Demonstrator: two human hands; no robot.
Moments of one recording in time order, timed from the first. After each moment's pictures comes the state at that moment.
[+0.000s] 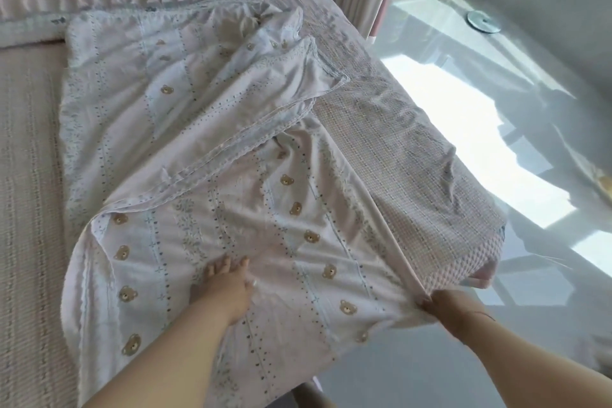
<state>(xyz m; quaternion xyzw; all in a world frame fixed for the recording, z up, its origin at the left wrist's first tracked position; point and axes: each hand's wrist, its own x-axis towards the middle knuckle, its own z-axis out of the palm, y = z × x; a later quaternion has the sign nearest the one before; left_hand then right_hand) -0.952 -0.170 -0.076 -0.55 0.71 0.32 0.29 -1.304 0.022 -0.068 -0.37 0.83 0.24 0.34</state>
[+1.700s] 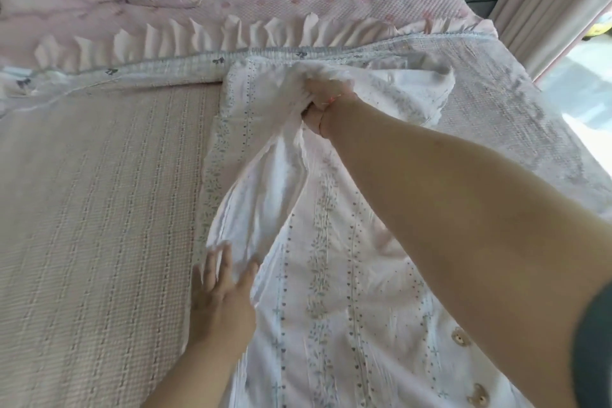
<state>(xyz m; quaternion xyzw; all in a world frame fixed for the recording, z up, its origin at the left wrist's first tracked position) -0.797 -0.385 -0.101 -0.66 0.75 0.05 0.09 -0.998 -0.641 0.037 -0.06 0.47 -0.52 0.71</state>
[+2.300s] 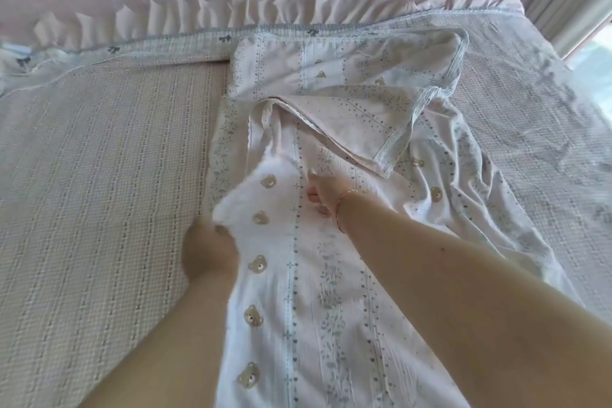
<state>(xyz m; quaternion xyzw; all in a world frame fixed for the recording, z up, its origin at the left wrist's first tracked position) -0.788 -0.455 -0.096 -0.85 0.47 0.17 -0.16 -0.975 -0.535 -0.082 -0.36 0.69 -0.17 0.60</state>
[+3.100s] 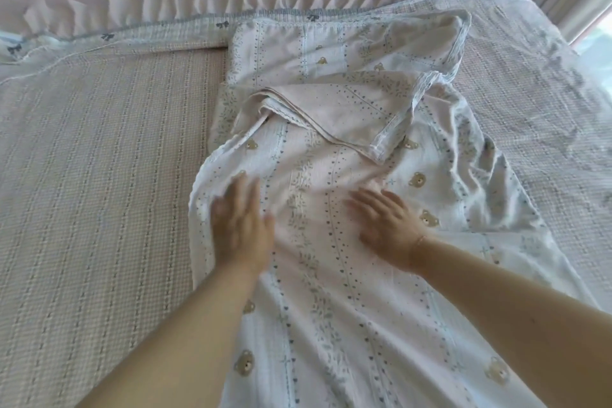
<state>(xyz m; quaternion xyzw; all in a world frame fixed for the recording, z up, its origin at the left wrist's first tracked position) -0.809 -0.452 -0.114 -0.69 0.72 0.04 -0.04 -1.070 -0.443 -0.114 -0.82 0.55 0.04 0.16</state>
